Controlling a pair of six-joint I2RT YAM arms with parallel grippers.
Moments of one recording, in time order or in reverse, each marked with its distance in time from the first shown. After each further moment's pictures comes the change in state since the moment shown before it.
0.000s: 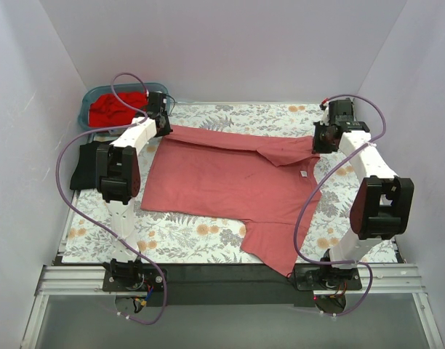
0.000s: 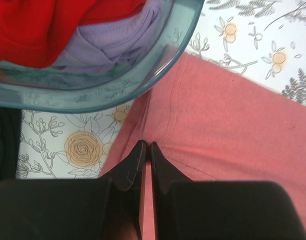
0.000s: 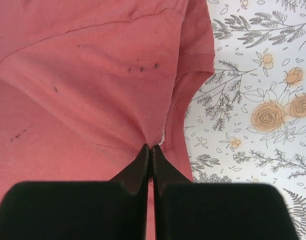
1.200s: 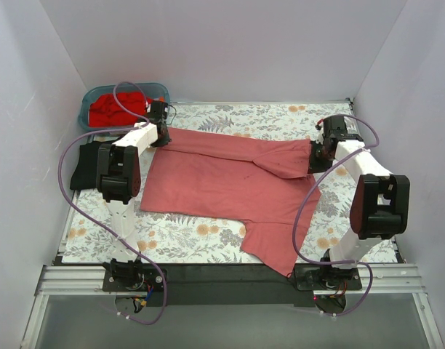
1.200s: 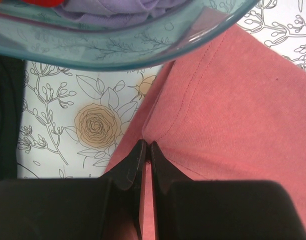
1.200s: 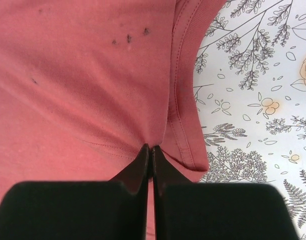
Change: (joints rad) left arm 0.000 0.006 -0.101 -0.019 -0.077 -0.047; right arm 0.000 0.005 -0.176 -0.007 -0.032 0.046
